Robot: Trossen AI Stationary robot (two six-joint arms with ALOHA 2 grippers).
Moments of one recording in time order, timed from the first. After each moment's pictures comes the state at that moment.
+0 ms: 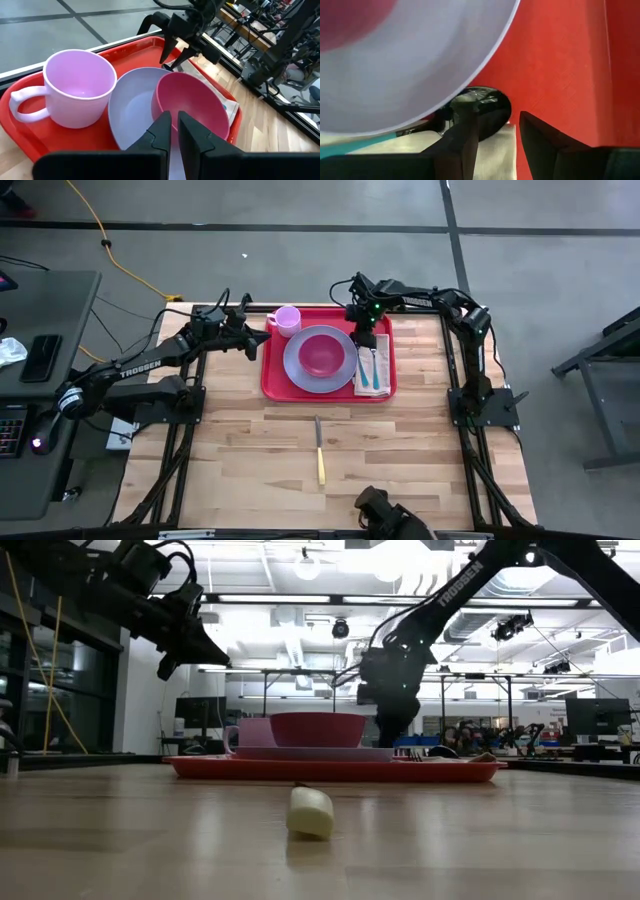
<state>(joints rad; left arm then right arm) 0.69 0.89 0.48 0.05 0.27 -0.37 -0.74 2.03 1.47 -0.72 -0.30 -0.59</state>
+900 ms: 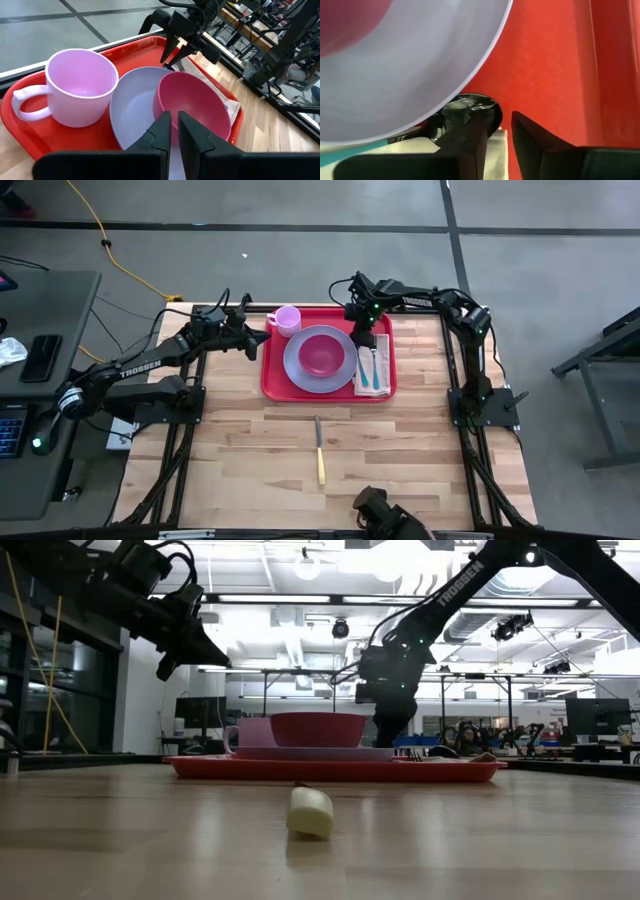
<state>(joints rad) 0.69 0.89 0.48 0.05 0.27 -0.37 -0.74 2.04 1.48 -0.69 -0.27 -0.58</state>
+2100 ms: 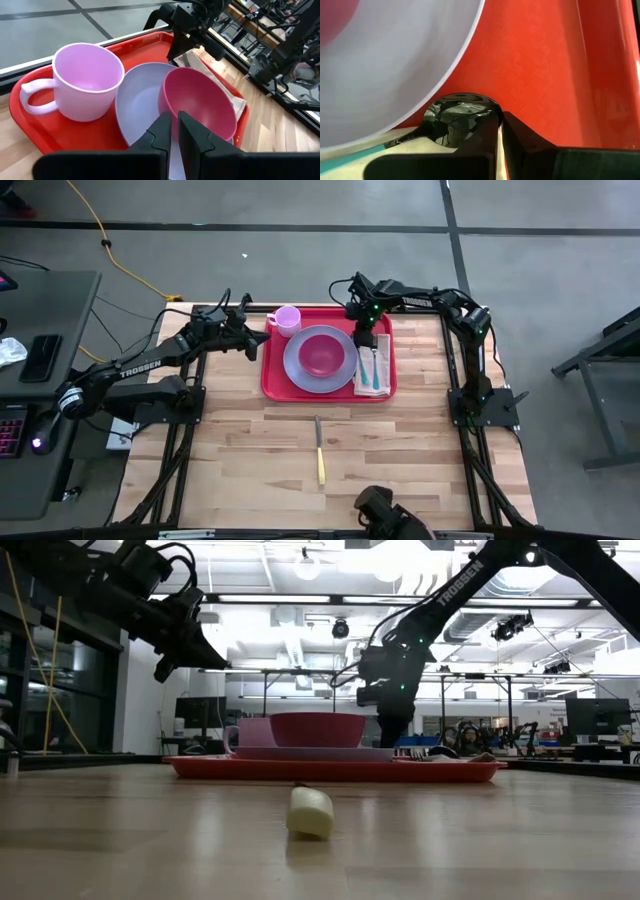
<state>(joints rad) 0.69 0.89 0.48 0.02 0.25 -0.36 -0.74 2.04 1.47 -0.71 -0.20 -0.50</state>
